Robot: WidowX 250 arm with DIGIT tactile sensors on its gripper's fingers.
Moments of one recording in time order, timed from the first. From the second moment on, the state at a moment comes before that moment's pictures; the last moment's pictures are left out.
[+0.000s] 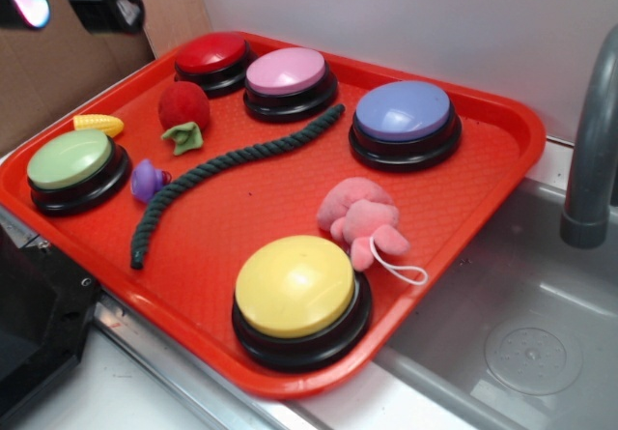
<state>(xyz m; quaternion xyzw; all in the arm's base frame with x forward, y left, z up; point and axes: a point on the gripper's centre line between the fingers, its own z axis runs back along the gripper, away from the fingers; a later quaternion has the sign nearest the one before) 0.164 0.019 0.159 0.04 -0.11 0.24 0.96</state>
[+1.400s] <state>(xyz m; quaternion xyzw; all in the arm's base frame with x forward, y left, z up) 0.234 0.068 0.051 0.07 -0.18 0.36 0.91</state>
